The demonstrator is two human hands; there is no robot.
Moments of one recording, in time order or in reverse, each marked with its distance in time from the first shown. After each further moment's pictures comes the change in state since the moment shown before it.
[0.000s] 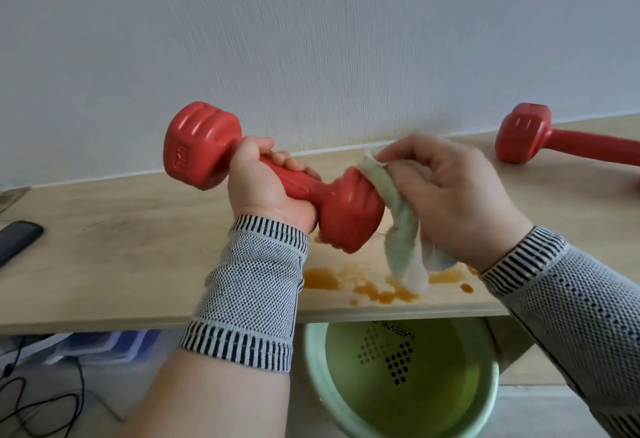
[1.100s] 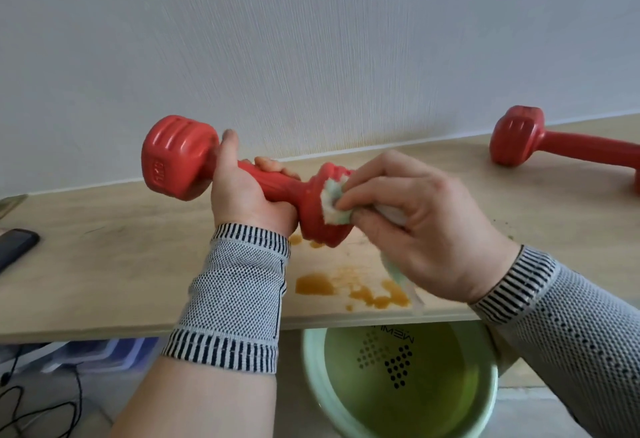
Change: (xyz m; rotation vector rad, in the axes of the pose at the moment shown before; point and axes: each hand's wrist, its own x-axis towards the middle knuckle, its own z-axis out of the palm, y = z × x) left_hand 0.004 0.008 -0.003 0.000 0.082 0.015; right_hand -0.011 -0.003 0.005 -0.072 -0.085 -0.395
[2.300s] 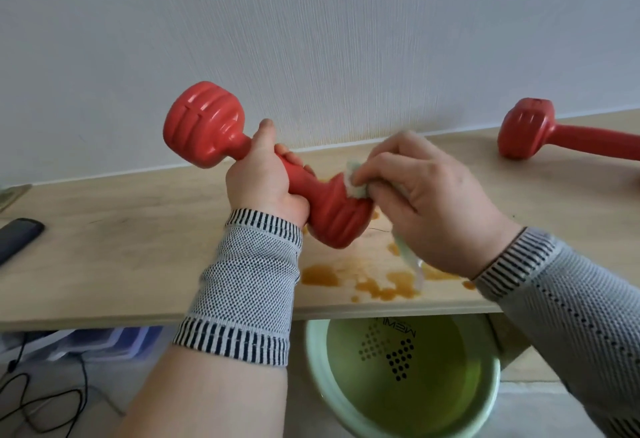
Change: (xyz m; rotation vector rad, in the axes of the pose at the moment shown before) left_hand -0.003 -0.006 0.004 0.245 0.030 0.086; right_hand 0.004 0.011 0.008 -0.139 0.025 0.054
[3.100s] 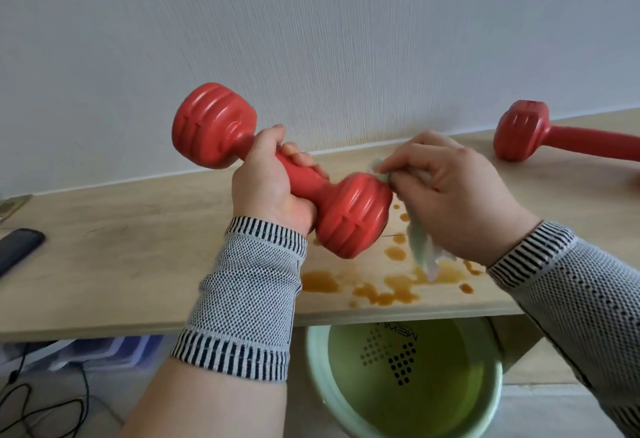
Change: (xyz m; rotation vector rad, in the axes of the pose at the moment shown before) left_hand -0.004 -0.001 0.007 -0.116 -0.188 -0.121; right_hand 0.003 0.017 -0.014 0.053 0.007 0.232
